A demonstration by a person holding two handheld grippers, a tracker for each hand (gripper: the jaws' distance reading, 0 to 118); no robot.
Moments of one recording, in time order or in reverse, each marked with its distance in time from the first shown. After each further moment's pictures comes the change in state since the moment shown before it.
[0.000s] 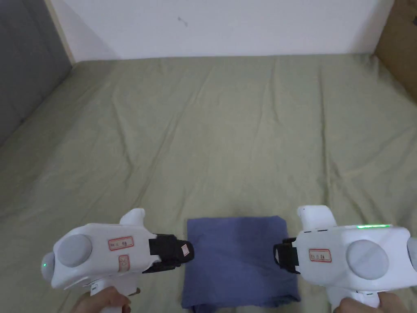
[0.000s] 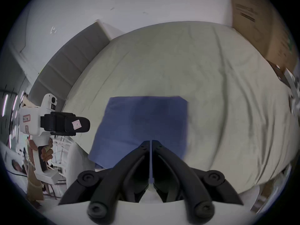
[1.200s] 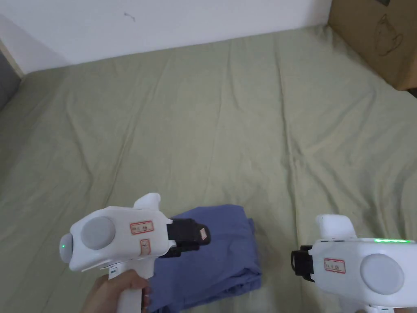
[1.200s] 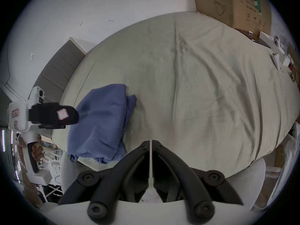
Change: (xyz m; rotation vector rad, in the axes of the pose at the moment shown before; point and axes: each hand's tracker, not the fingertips) left arm 0.089 0.009 -0.080 -0.116 0.069 -0.171; right arm 0.083 -0.062 0.019 0.041 -0.102 -0.270
